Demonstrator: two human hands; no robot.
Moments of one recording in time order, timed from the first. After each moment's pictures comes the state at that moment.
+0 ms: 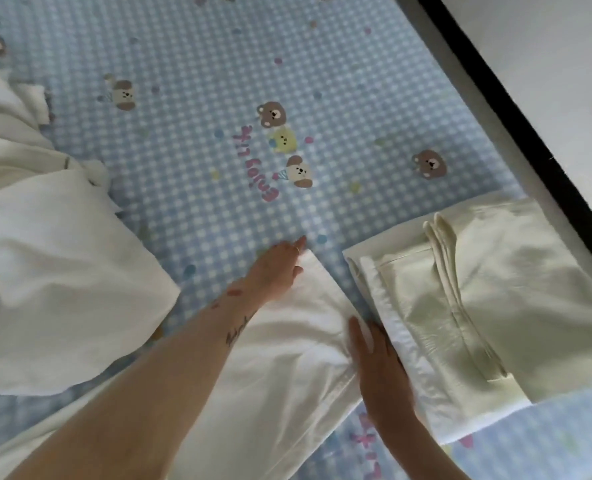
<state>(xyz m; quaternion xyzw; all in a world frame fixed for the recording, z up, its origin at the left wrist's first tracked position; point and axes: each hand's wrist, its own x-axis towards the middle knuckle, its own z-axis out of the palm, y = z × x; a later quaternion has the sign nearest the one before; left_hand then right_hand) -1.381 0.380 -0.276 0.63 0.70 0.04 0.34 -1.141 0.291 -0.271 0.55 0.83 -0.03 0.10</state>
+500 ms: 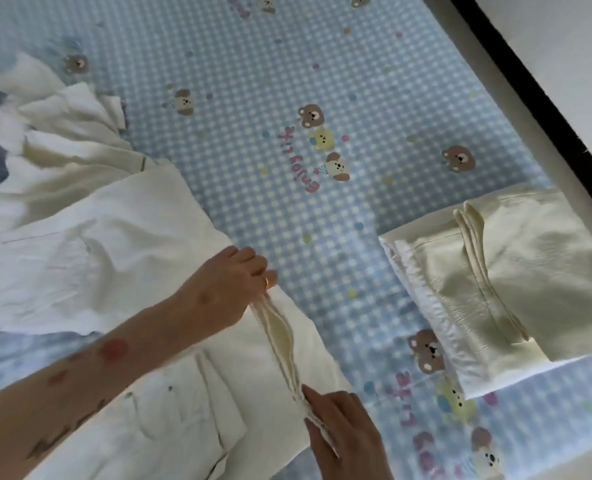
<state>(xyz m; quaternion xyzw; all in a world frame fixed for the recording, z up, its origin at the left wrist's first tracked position) -1.483 0.238 -0.114 0.84 0.53 -0.02 0.06 -1.222 0.151 -0.147 0.46 0.81 -0.28 -0.23</state>
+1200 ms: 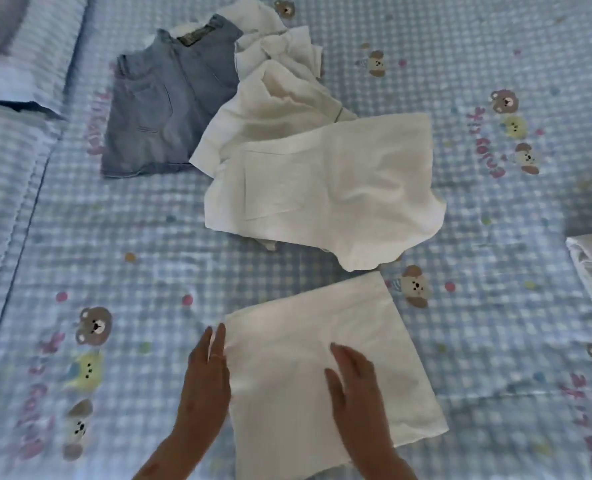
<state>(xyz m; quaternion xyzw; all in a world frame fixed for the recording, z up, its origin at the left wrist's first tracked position) -1.595 -0.170 -0.226 0.31 0.91 0.16 0.20 -1.408 -0.027 -0.194 0.43 0.85 -0.30 -0.08</state>
